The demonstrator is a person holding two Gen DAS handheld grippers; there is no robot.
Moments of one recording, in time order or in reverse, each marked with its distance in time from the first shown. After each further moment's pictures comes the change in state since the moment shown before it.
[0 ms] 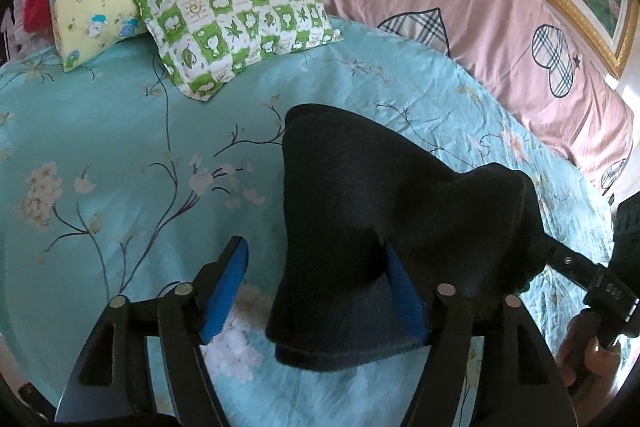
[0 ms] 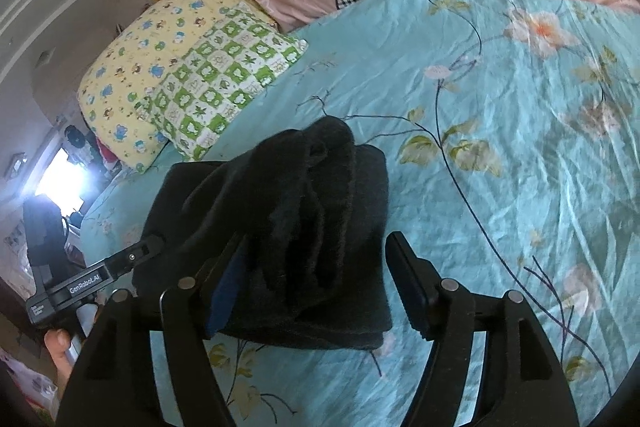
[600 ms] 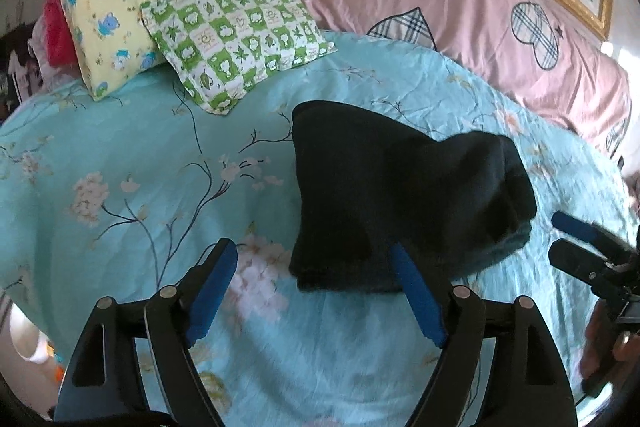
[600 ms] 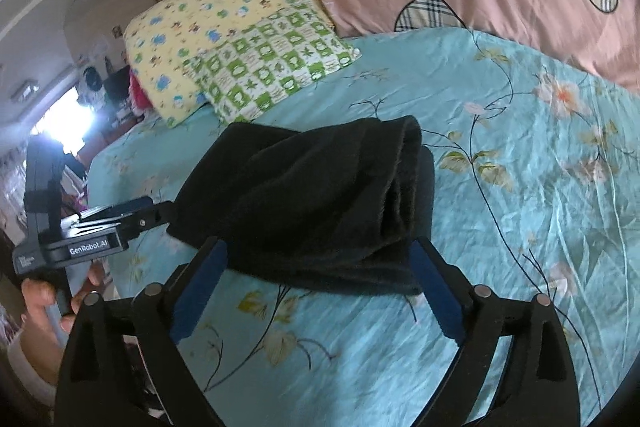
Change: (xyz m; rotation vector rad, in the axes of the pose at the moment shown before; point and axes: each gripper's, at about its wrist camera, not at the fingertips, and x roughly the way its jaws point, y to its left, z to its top) left arm -0.048 -0.008 -0.034 0.133 -0.061 0.074; right arm -0.037 0.056 -0.036 -0.263 -0.014 -0.017
